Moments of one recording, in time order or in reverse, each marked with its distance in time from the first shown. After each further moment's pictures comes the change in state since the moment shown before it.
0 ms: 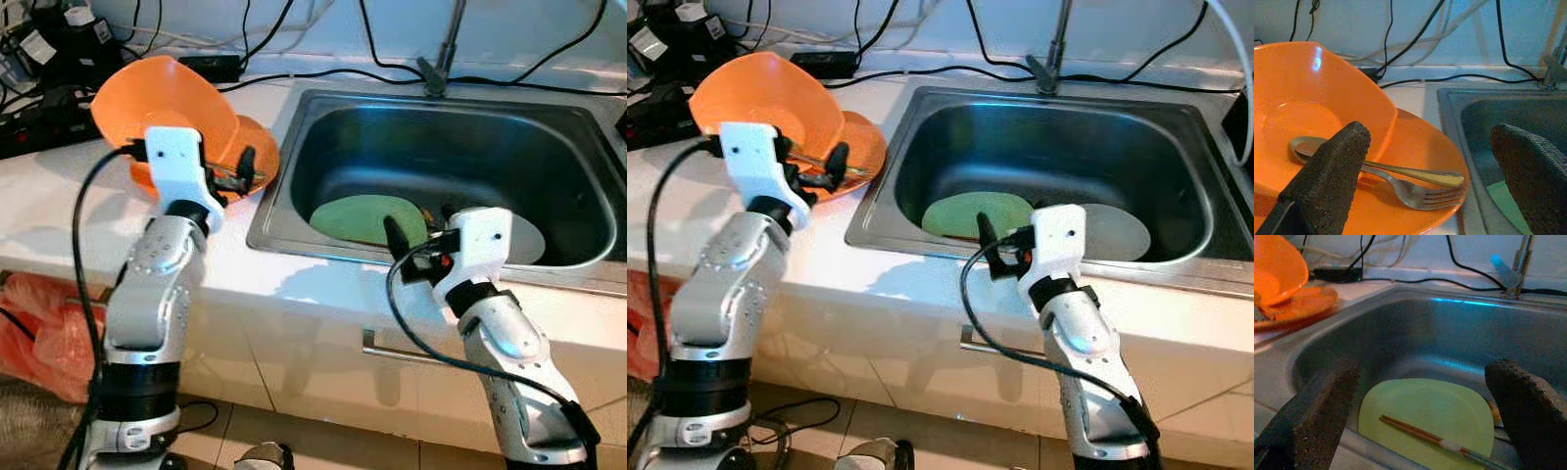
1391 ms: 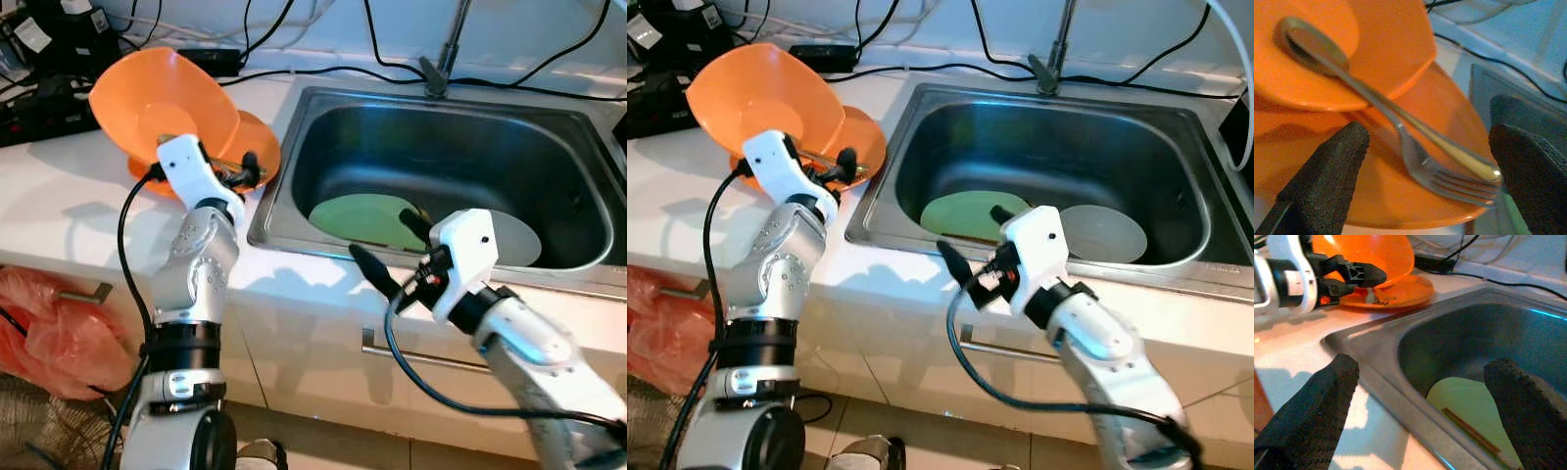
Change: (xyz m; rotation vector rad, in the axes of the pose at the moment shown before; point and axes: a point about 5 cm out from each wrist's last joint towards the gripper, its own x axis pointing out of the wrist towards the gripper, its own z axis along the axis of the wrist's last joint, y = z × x) left arm 0.036 -0.005 -0.032 -0.377 0.147 0.209; right arm -0.023 0.019 0.022 -0.080 0.067 0.406
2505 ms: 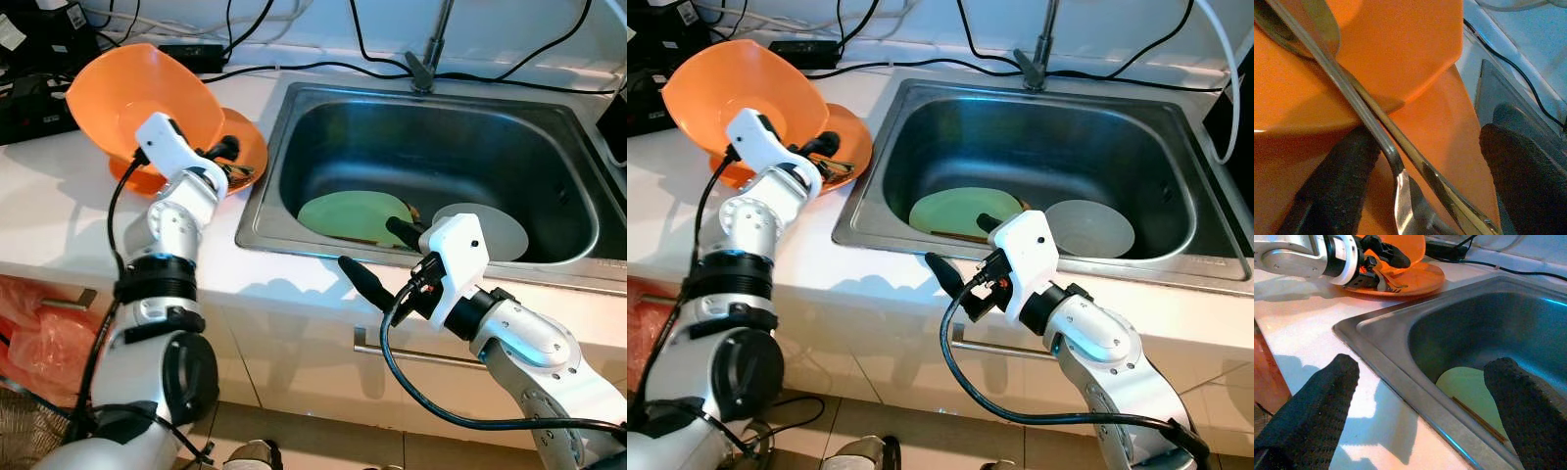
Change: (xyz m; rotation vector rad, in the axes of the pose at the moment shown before) left arm 0.036 0.015 0.028 -0.261 0.145 0.063; right arm 0.000 0.009 0.003 -0.001 0.023 0.060
